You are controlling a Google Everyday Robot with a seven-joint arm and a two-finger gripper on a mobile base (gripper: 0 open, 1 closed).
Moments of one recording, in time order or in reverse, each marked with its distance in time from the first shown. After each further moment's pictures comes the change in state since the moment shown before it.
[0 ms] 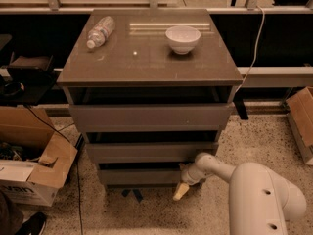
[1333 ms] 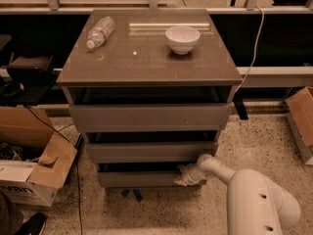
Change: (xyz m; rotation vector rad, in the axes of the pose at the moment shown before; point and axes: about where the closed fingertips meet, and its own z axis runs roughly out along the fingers) arm 0.010 -0.010 0.018 0.007 -0.057 0.062
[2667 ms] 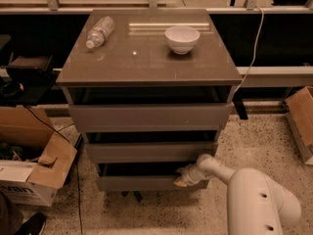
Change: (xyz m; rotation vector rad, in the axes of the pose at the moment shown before) arm -0.002 0.003 -0.003 -0.005 0.005 -0.001
